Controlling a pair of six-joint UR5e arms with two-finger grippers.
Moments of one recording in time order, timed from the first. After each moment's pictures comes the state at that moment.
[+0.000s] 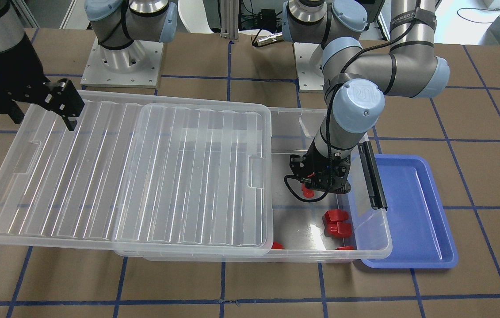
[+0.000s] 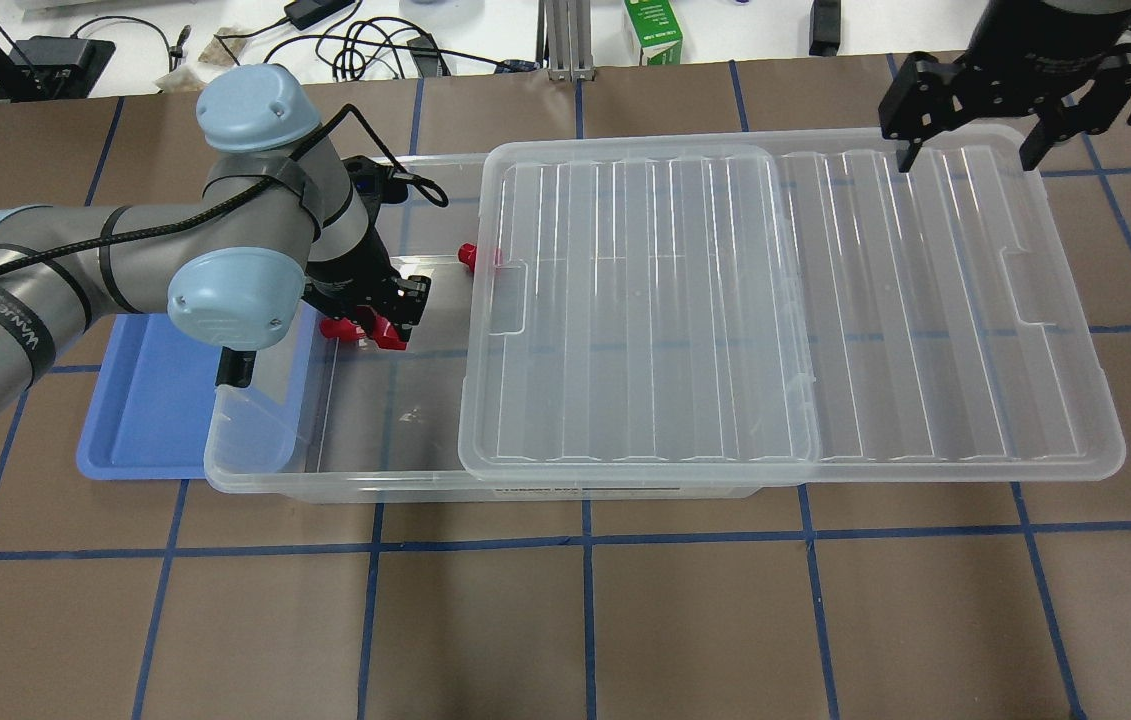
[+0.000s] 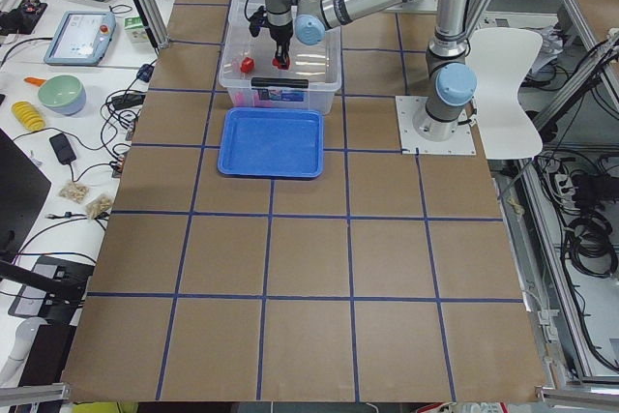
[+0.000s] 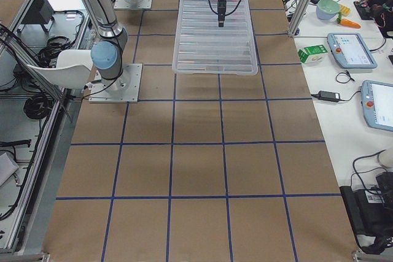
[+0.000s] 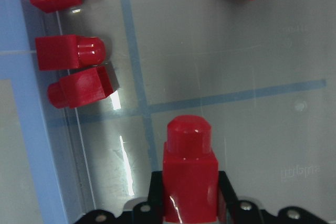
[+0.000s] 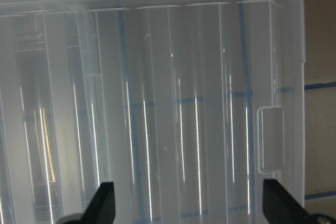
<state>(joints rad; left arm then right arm) -1.61 -1.83 -1.82 -1.12 1.54 0.08 1.43 -1.54 1.50 -1.60 -1.64 -0.07</state>
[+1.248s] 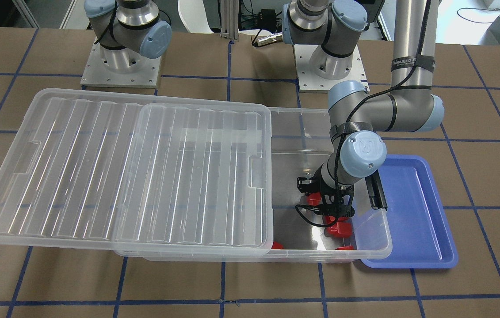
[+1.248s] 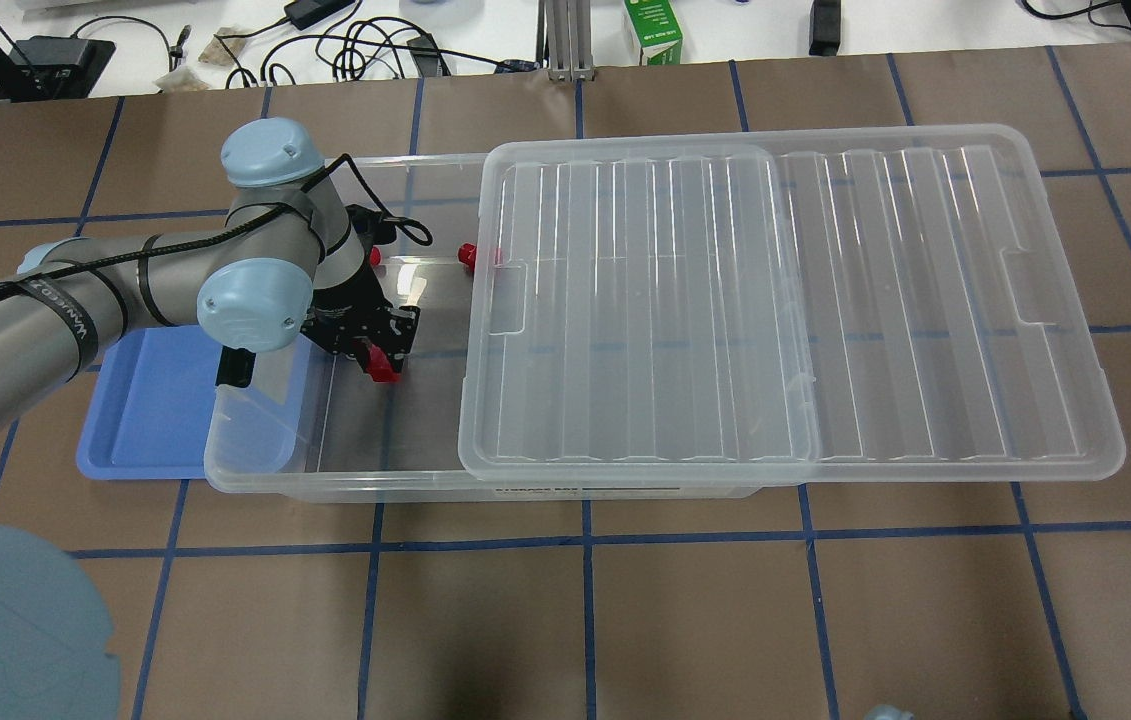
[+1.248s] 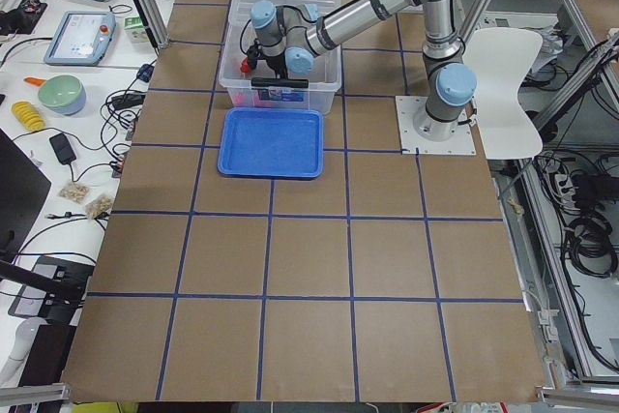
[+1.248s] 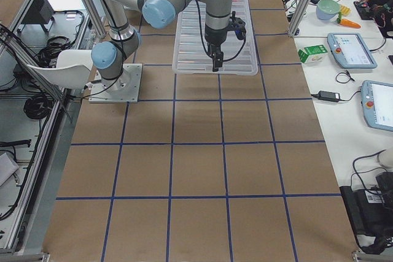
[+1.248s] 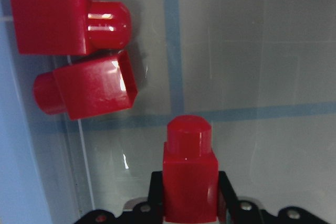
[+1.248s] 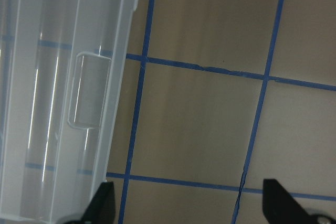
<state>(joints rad) -1.56 -1.97 -1.84 -1.08 1.54 0.06 1.01 -1.56 1.57 -1.60 -1.63 -0.72</state>
